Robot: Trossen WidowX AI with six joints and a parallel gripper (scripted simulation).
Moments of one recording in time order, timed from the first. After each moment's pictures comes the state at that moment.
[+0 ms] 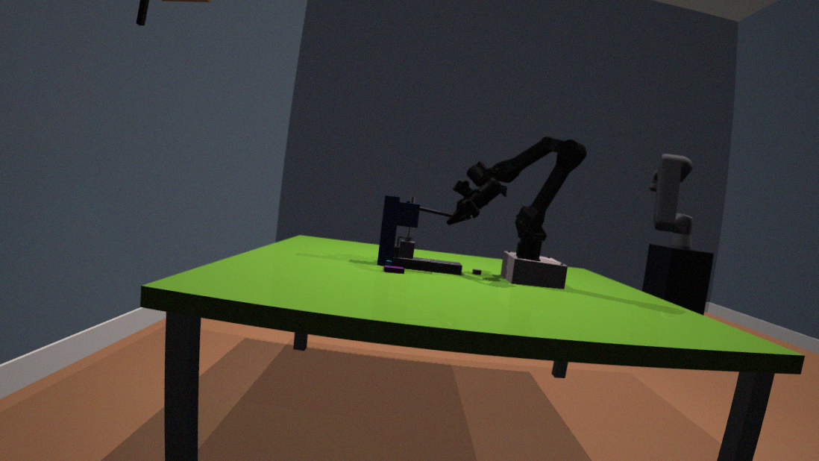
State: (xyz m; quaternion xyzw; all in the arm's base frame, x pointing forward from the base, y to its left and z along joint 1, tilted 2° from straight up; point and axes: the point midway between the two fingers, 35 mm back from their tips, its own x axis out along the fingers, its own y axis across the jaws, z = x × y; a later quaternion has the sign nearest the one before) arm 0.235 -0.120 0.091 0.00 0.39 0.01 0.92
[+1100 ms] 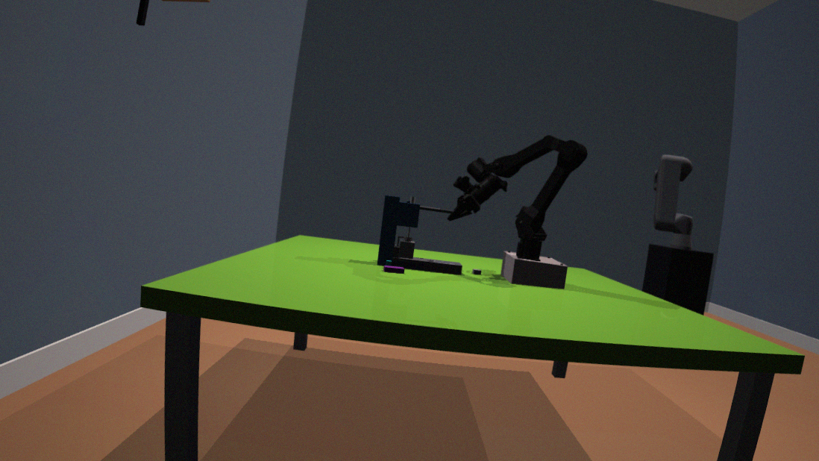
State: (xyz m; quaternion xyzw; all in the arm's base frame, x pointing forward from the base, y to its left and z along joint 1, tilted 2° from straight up) arm 0.234 -0.120 0.105 0.01 0.40 0.01 0.92
